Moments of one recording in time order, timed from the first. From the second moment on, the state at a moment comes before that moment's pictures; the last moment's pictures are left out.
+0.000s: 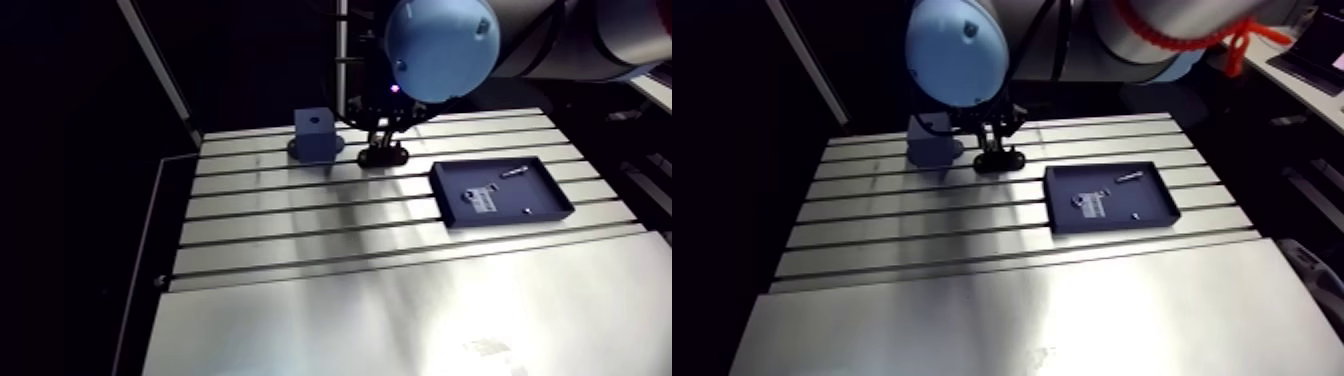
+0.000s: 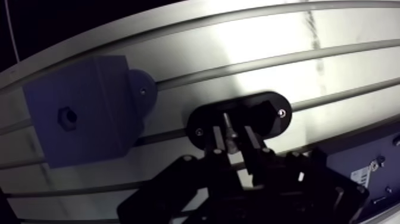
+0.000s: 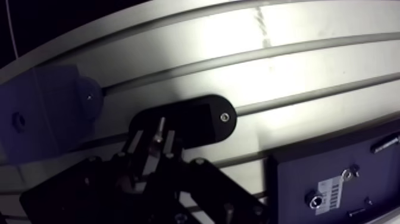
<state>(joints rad) -0.15 -1.12 1.84 -2.42 -1.56 -1.50</state>
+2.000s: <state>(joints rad) 0.02 -1.10 1.28 -1.66 -1.66 -2.20</state>
